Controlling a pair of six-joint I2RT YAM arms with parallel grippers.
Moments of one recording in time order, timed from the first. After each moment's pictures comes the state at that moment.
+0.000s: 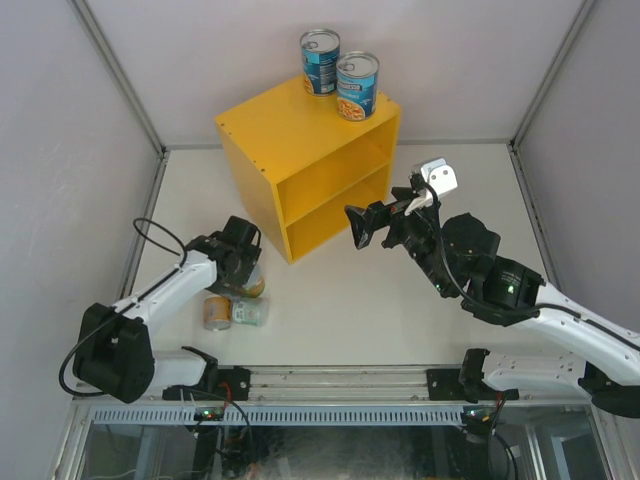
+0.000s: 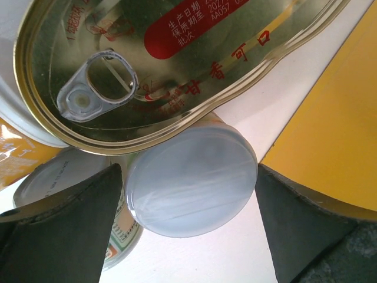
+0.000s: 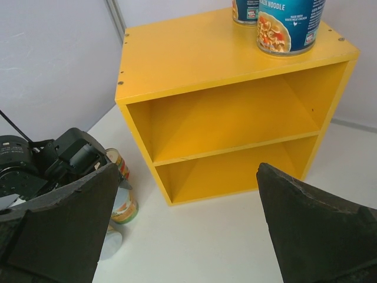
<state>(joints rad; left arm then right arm) -0.41 1.28 0.83 -0.82 -0.36 -1.59 1.12 0.97 1.25 -0.28 0.62 0.14</state>
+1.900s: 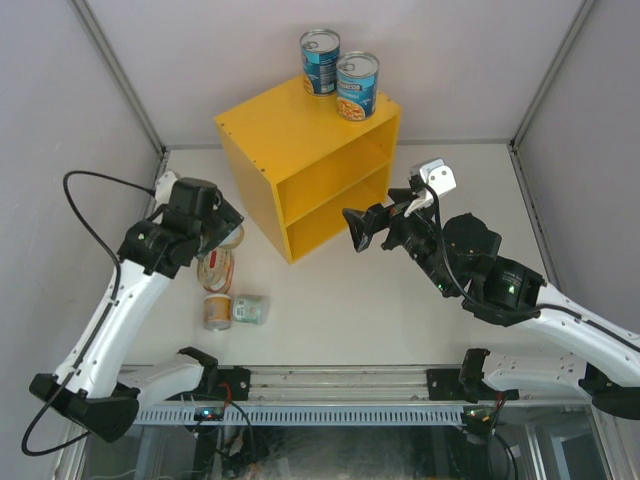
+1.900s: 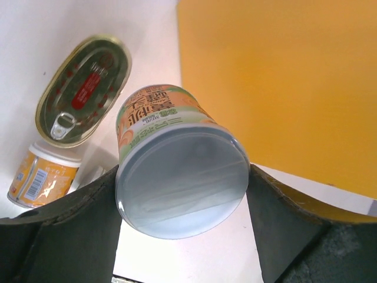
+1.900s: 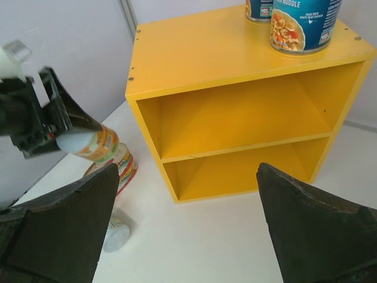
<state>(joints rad) -0.42 1.06 1.26 -1.02 -0.42 -1.04 1.11 0.96 1.24 -0.28 0.56 0.15</state>
